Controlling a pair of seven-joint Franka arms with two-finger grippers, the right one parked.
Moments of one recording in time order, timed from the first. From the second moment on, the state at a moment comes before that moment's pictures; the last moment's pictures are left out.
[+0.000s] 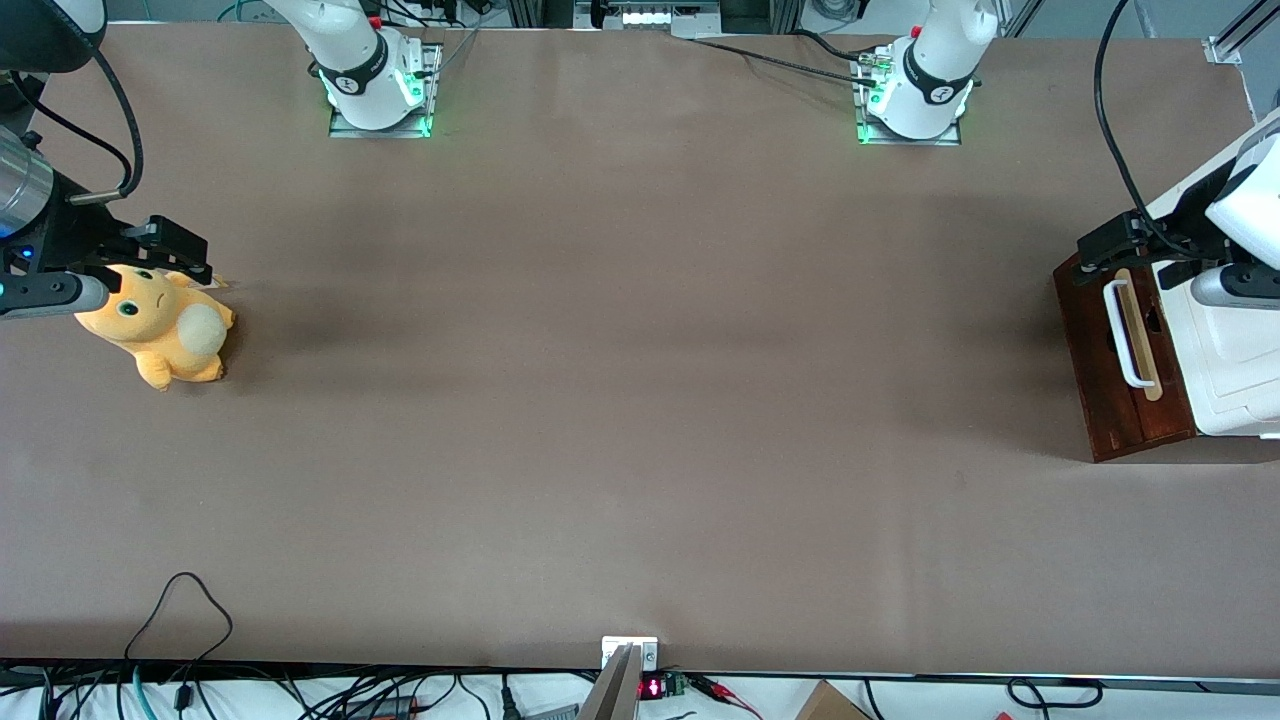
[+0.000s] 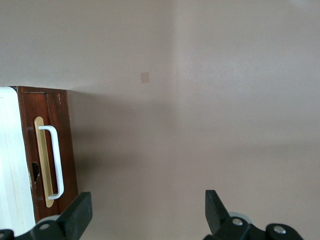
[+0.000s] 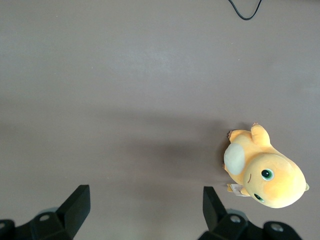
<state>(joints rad) -0.06 0.07 0.05 -1.52 -0.06 1.59 0.01</state>
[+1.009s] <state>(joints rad) -0.06 0.08 0.04 -1.52 -0.02 1.50 -0.01</state>
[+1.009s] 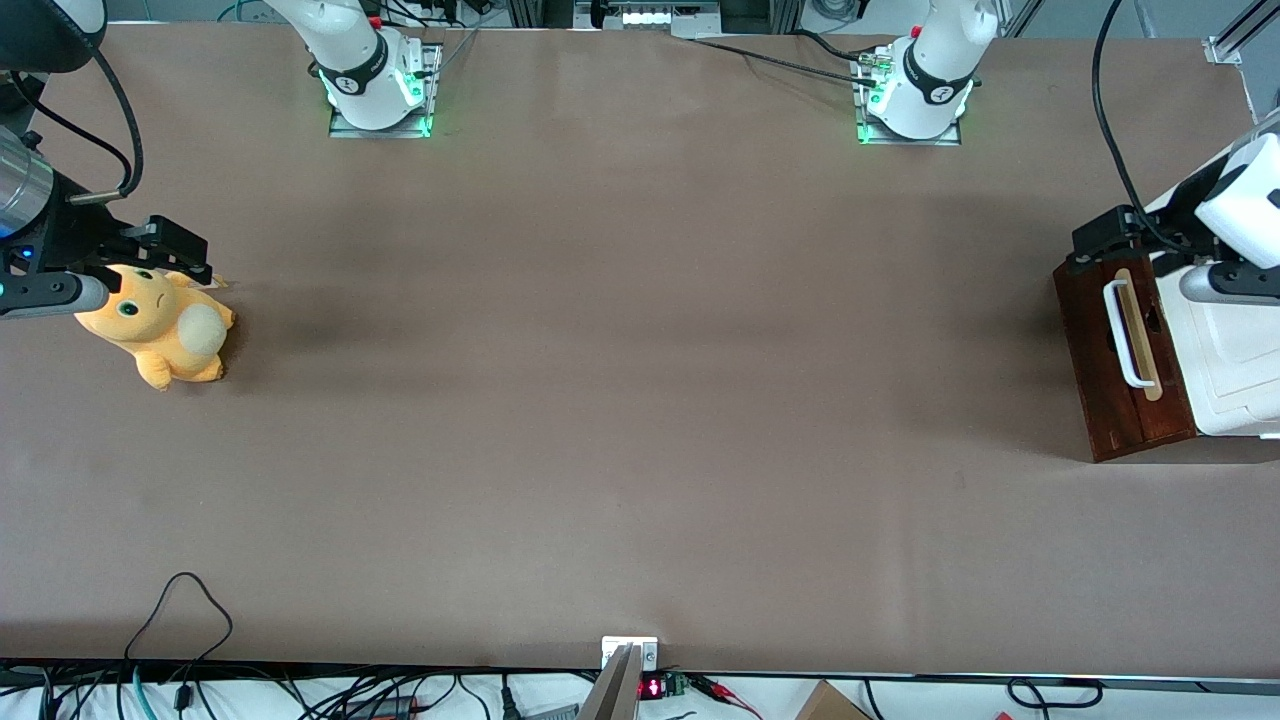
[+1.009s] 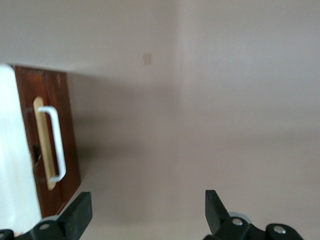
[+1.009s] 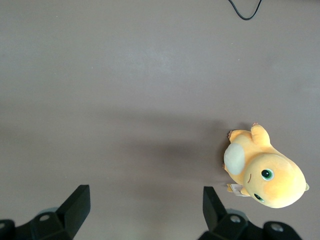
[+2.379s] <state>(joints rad) -0.19 0.29 -0.04 -1.57 0.62 1.33 -0.28</state>
